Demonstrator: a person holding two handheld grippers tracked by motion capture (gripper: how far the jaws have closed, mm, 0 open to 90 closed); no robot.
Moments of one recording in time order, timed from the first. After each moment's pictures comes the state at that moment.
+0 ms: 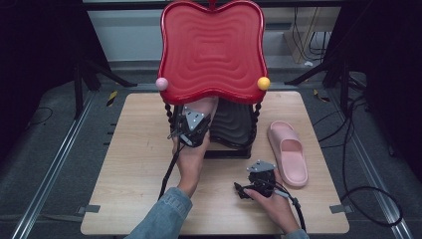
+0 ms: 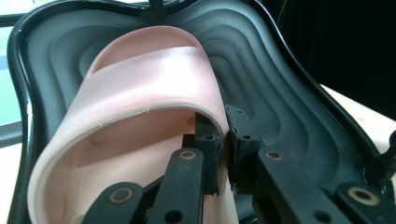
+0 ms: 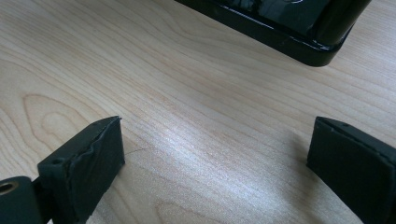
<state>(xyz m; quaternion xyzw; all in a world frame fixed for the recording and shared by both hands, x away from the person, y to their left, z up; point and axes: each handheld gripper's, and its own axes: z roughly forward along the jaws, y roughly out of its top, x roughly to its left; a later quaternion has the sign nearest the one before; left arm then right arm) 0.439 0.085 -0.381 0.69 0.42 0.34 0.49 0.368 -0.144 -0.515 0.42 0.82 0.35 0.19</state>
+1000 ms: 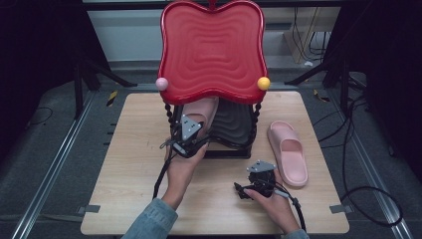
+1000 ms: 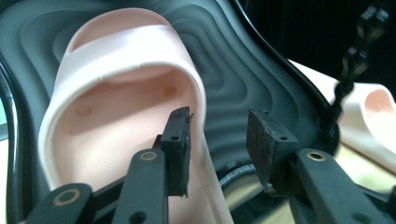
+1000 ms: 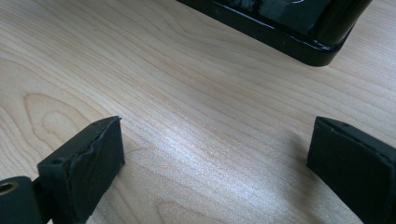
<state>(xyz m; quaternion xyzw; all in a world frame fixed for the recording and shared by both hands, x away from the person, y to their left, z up) 0.409 0.105 -0.381 0.74 0.36 0.30 0.48 0.368 -0.144 -0.515 0.42 0.82 0.35 0.18</state>
